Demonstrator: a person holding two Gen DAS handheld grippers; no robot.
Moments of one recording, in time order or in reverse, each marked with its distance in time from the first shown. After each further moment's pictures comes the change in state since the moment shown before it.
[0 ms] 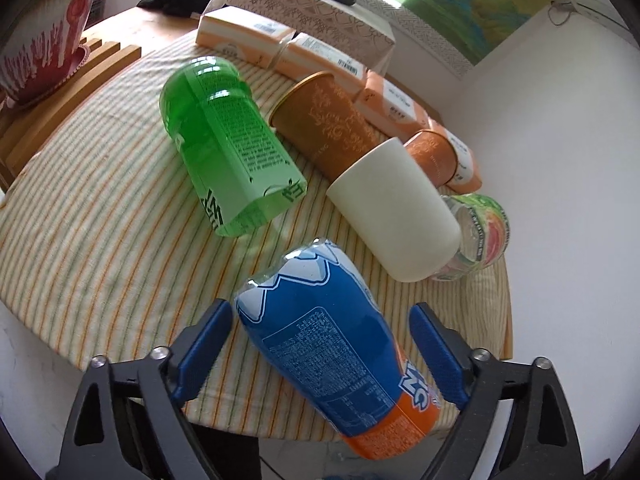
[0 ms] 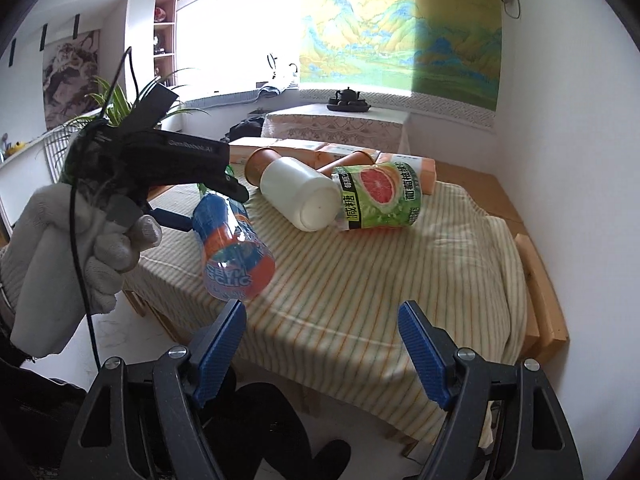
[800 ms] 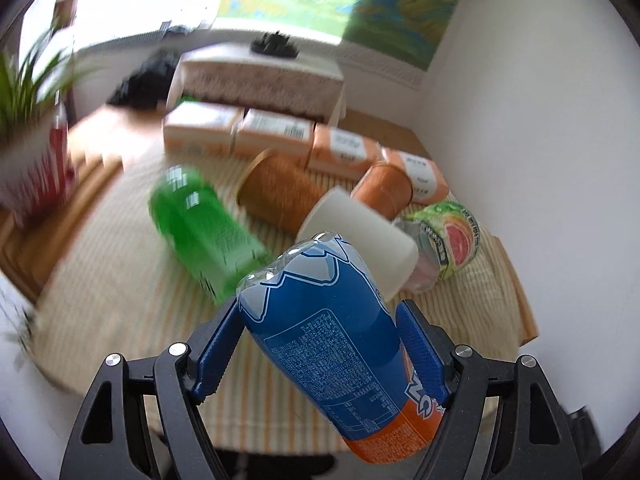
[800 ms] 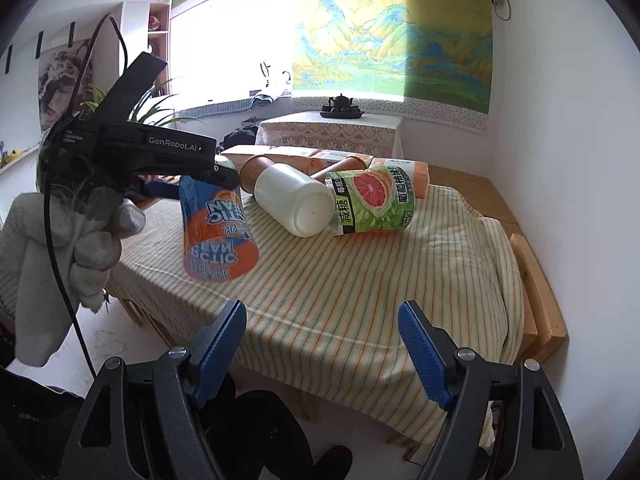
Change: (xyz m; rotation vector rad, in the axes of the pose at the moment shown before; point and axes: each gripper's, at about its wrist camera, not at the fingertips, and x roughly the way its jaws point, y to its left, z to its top) left arm -0.046 -0.041 -0.009 0.334 -0.222 0.066; right arm -0.004 0.001 -0.004 0.029 -0.032 -0.011
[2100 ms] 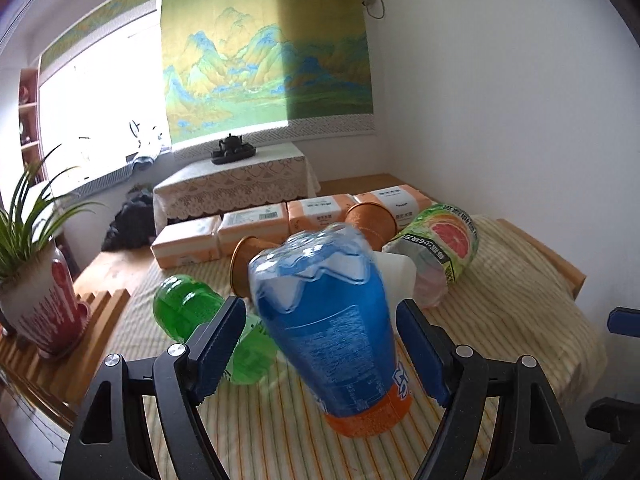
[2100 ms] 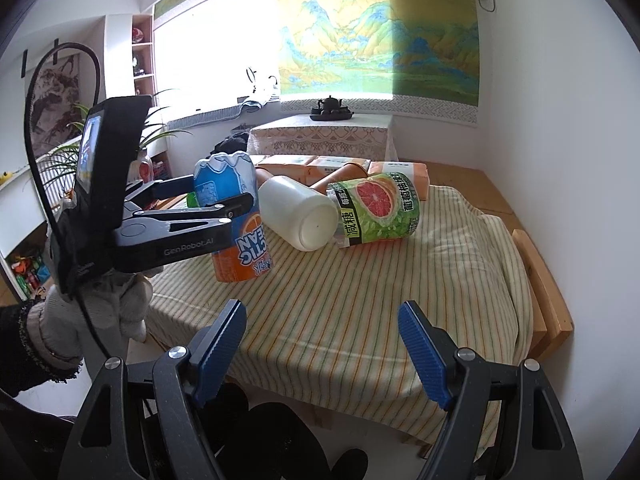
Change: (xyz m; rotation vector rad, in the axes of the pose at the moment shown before) left arm 0.005 -0.022 -0.029 0.355 -0.301 0.051; right arm 0.007 0.010 0.013 0.060 -0.001 -0.018
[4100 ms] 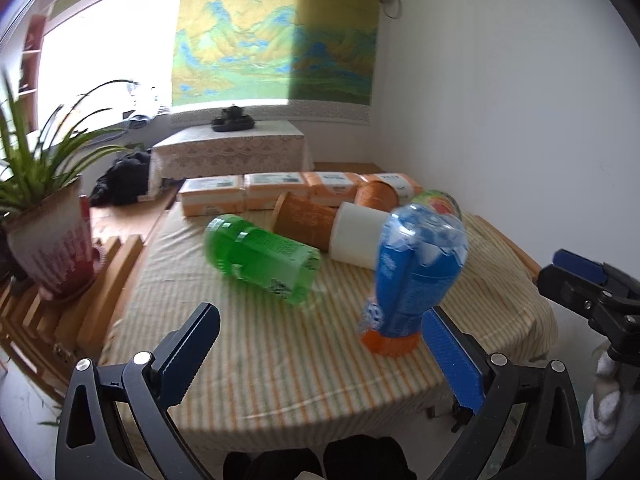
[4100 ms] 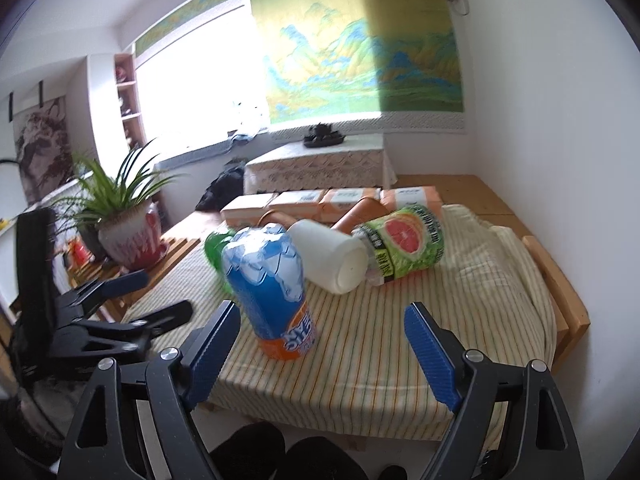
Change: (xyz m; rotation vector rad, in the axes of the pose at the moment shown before) left arm -0.078 0.068 -0.036 -0.139 0.053 -0.075; right arm -0.001 0.036 0.026 0.137 -0.108 -0.021
